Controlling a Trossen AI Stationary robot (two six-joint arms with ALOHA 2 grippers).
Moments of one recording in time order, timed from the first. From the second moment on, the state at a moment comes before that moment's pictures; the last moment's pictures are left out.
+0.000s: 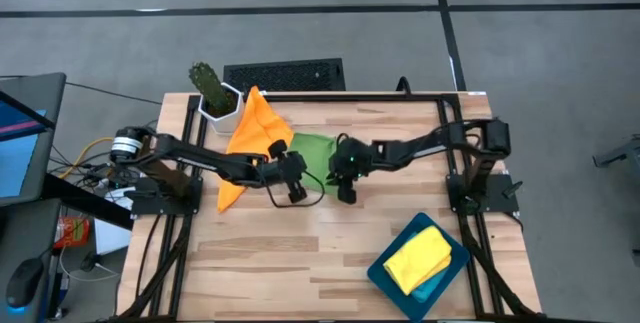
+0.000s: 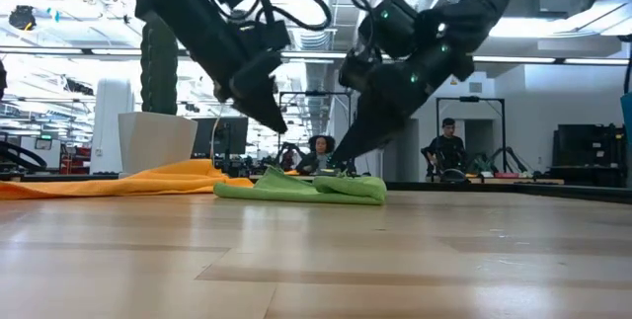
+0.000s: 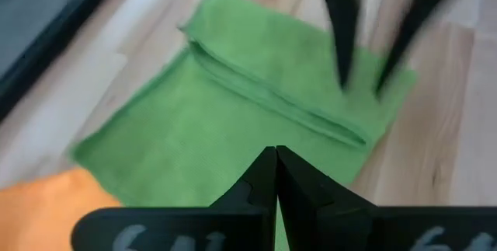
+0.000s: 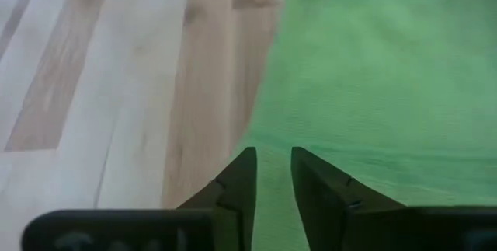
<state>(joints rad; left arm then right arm) -0.03 1.57 0.86 -0.11 -0.43 -0.22 -0.13 1.79 0.91 0.09 -0.23 -0.04</state>
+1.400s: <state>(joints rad) 0.02 1.29 0.44 0.23 -0.37 -0.68 -0.29 1.82 0.66 0.54 0.03 0.15</state>
